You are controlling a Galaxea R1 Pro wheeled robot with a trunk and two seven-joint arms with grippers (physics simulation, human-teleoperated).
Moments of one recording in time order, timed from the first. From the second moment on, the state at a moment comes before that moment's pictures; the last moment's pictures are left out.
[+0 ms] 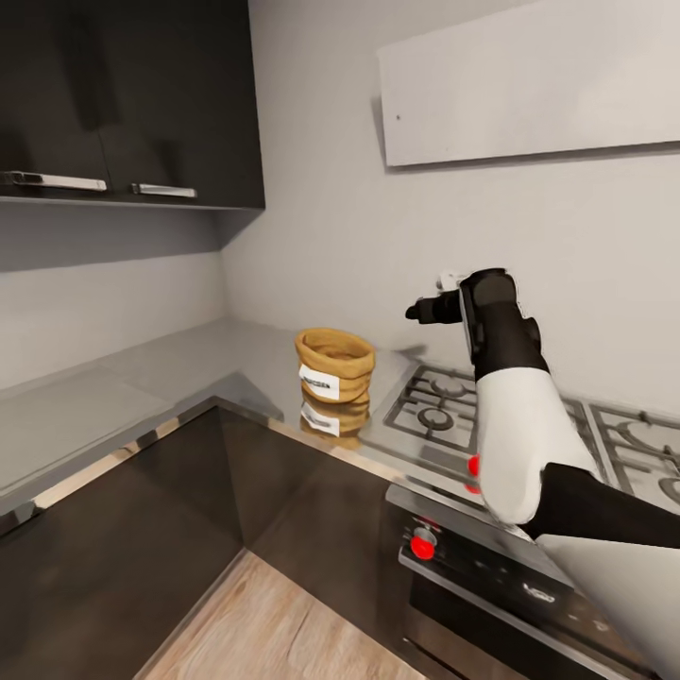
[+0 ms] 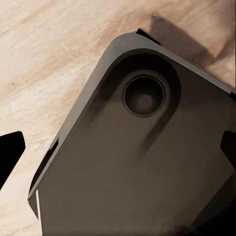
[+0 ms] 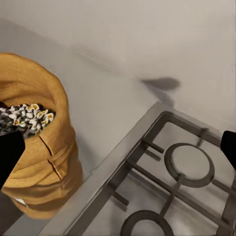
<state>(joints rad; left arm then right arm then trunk) 0.00 0.03 0.04 -0.03 0.52 -0.09 0.01 -1.34 0.17 -0.29 -0.89 0.62 0.95 0.41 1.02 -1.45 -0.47</state>
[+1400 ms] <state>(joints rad) 0.00 0.03 0.04 -0.03 0.52 -0.09 0.01 -1.34 0.16 0.11 -0.84 0.63 1.04 0.99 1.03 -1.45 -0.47</state>
